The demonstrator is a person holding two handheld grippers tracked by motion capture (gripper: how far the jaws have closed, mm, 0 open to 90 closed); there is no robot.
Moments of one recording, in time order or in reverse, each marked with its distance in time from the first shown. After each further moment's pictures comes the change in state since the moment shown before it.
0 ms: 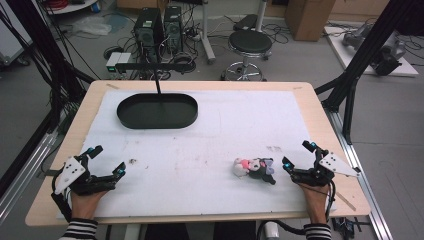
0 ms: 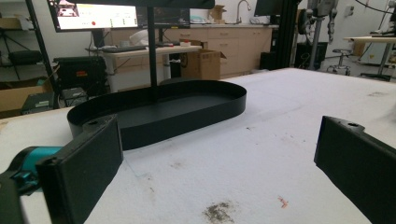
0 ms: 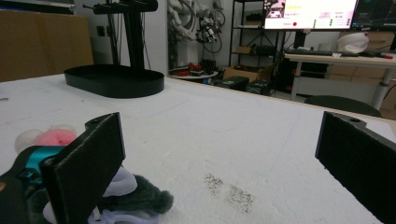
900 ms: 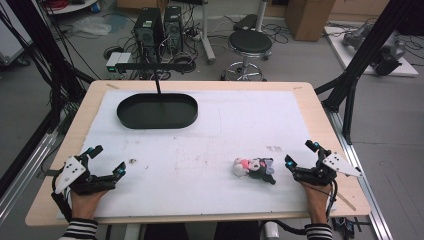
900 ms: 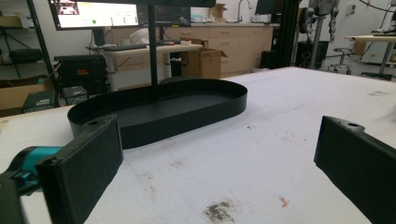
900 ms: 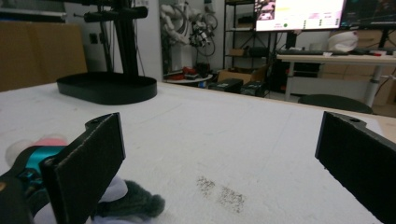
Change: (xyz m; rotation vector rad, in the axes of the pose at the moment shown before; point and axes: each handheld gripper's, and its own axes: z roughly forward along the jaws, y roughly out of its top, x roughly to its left) left arm 0.001 0.000 0.001 0.005 0.004 -0.007; right arm -0.004 0.001 -0.004 -0.023 -0.034 0.037
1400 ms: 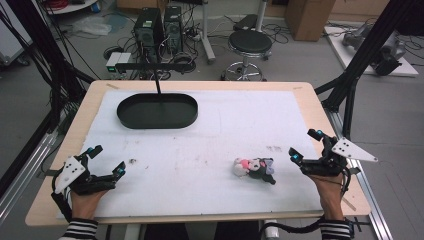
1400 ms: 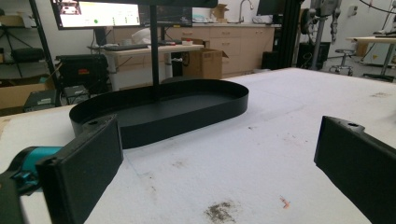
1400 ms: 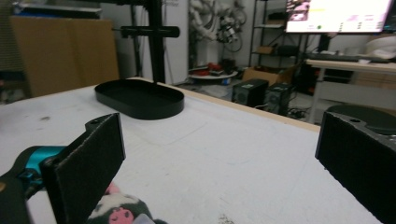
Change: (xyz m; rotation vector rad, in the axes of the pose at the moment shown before) left arm 0.001 0.000 0.000 0.001 0.005 -0.005; right arm 0.004 0.067 0.002 0.055 0.140 -0.041
